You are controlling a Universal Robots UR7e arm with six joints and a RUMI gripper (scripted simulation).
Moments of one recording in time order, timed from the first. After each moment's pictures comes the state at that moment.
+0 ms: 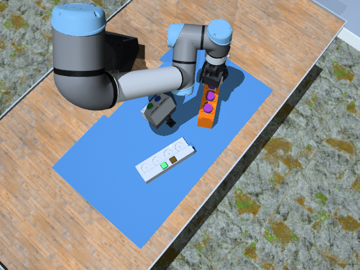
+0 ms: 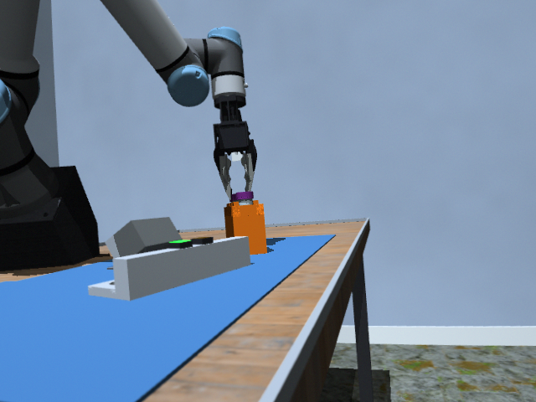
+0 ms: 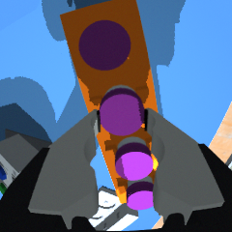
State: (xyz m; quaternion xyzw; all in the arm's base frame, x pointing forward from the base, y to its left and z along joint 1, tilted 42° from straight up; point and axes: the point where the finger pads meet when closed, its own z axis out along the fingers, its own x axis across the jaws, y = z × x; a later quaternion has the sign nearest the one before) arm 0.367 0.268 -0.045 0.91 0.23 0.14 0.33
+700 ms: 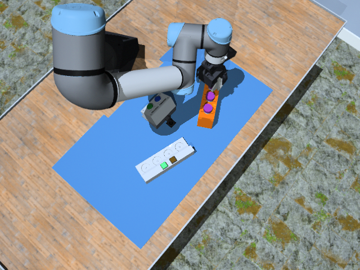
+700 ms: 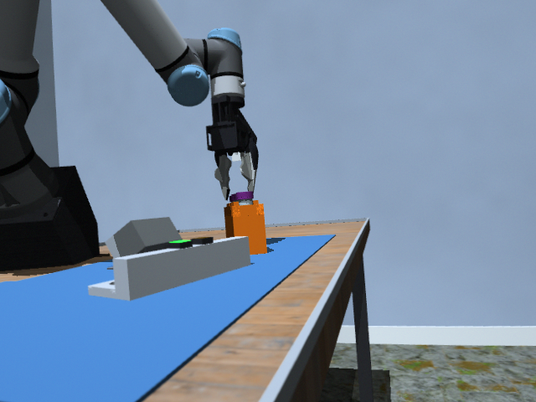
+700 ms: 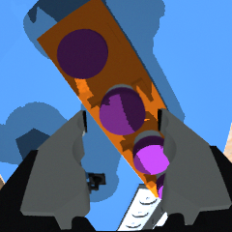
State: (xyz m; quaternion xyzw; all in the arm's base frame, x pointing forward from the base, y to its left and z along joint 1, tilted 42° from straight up) arm 0.367 0.267 -0.045 0.93 0.08 0.18 0.31
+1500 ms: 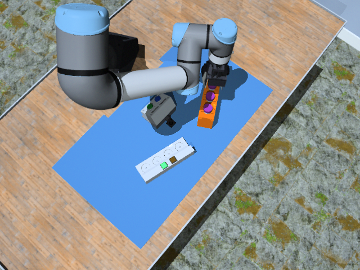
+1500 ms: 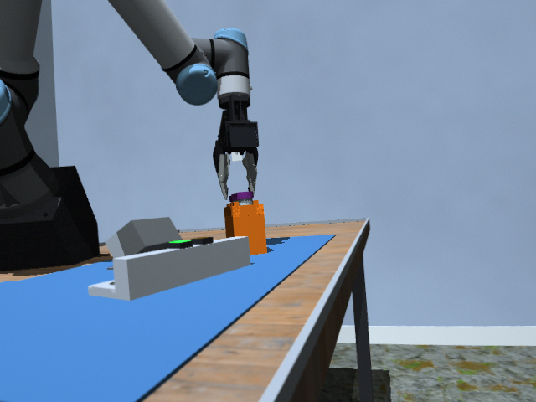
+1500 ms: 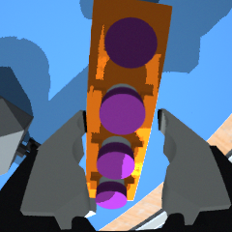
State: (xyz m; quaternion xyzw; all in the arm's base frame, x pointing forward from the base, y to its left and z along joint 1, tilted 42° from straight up) arm 0.367 0.268 -0.045 0.86 0.37 0.07 0.36
